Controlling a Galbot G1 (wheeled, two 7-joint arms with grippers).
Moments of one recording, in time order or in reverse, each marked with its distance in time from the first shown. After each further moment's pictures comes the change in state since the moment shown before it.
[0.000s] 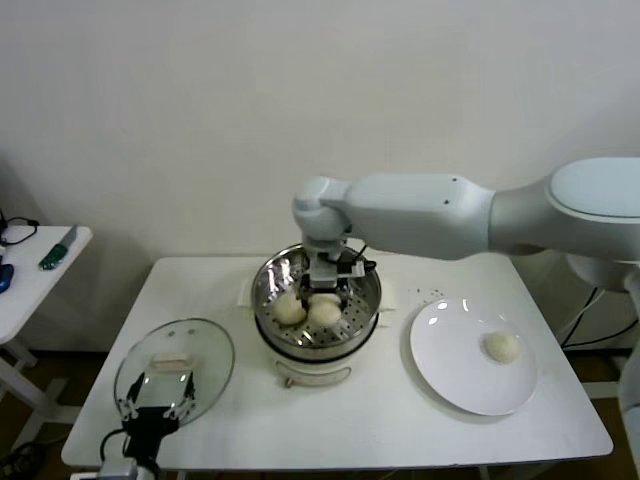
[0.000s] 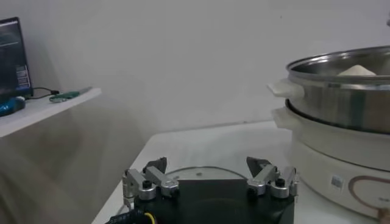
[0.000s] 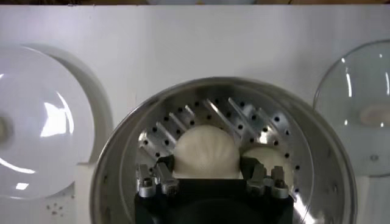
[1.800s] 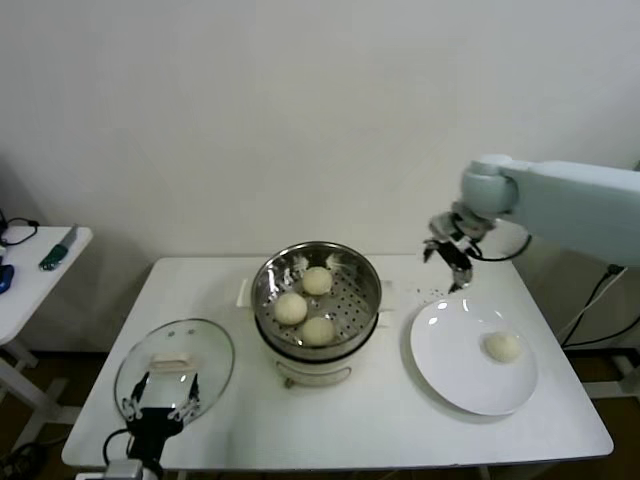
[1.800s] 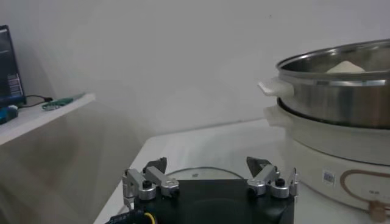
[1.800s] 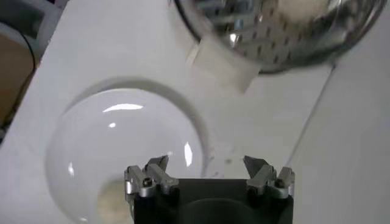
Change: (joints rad) left arm 0.019 0.004 0.020 -0.024 0.046 0.007 -0.003; right arm 0.072 -0.621 -0.122 0.013 0.238 -0.627 0.109
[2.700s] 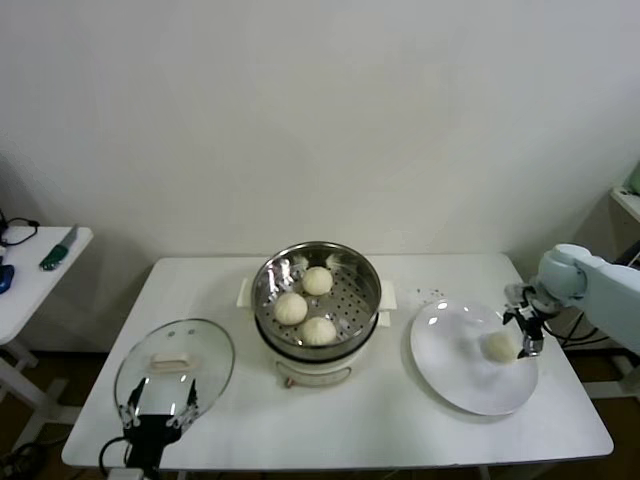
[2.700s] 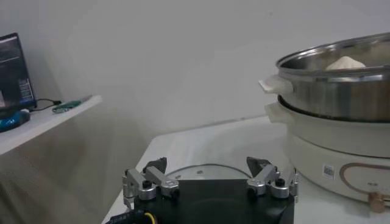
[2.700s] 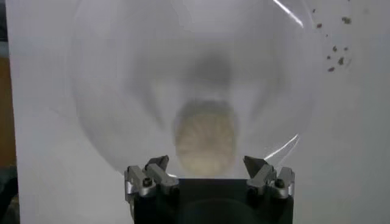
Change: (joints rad) left arm 0.034 -0.029 0.001 -0.025 0.050 -0.001 -0.012; right arm -0.604 -0.150 0.533 -0.234 -0.302 0.001 -0.013
